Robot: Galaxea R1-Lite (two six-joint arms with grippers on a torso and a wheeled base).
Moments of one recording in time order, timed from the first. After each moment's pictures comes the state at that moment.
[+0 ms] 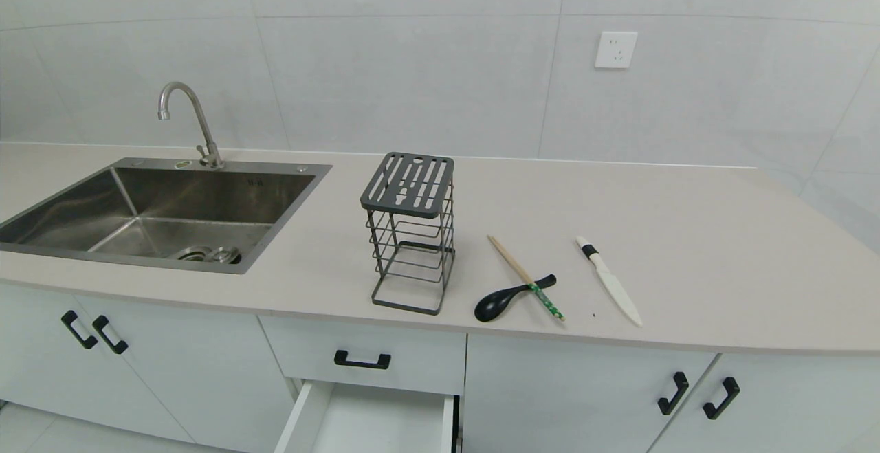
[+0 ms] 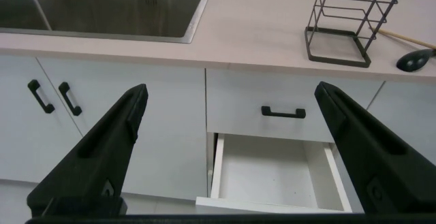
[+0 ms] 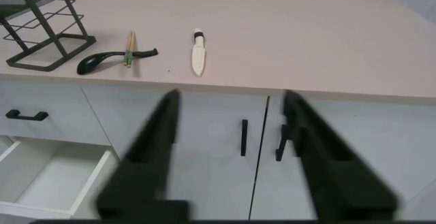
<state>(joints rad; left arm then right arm) 0.00 0.00 0.00 0.00 -0.02 -0.01 0.01 0.03 0.00 0.01 0.04 0.02</state>
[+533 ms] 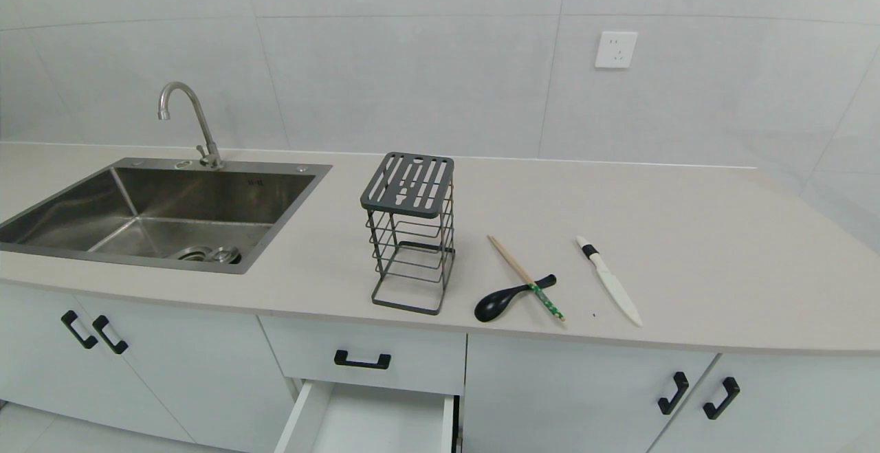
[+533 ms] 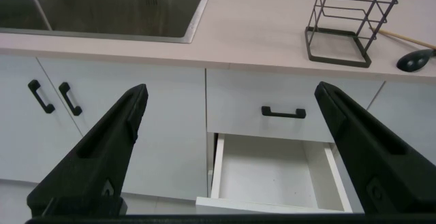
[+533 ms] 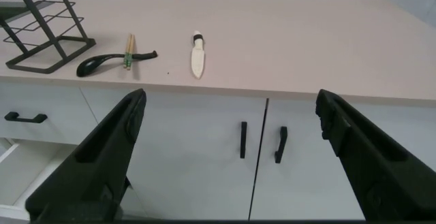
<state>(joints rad) 0.00 0.00 0.00 0.00 -0.02 -0.01 0.00 0.02 0.00 0.01 0.05 0.02</state>
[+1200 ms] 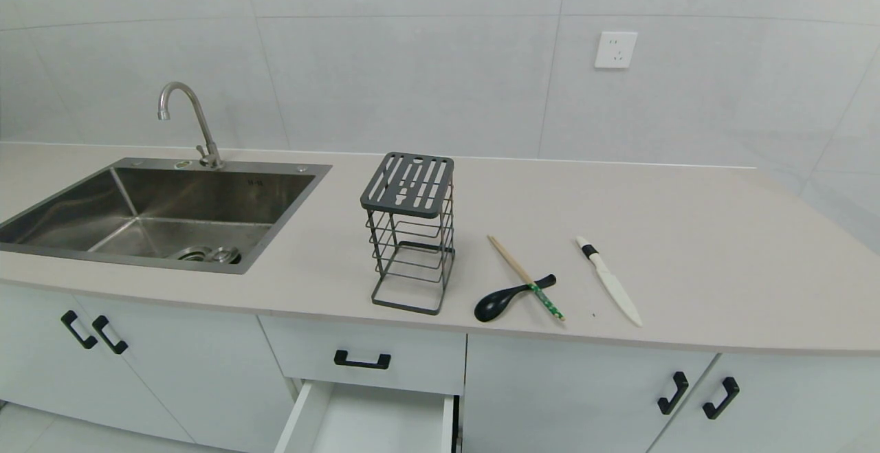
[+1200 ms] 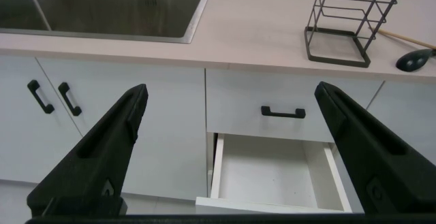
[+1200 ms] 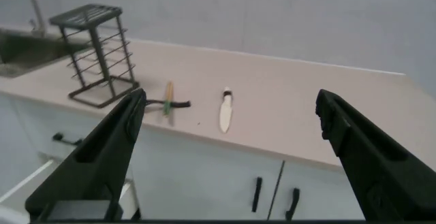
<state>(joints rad) 0.00 0.00 0.00 0.00 -0.02 -0.01 0.01 0.13 -0.21 0.00 0.27 -0.02</state>
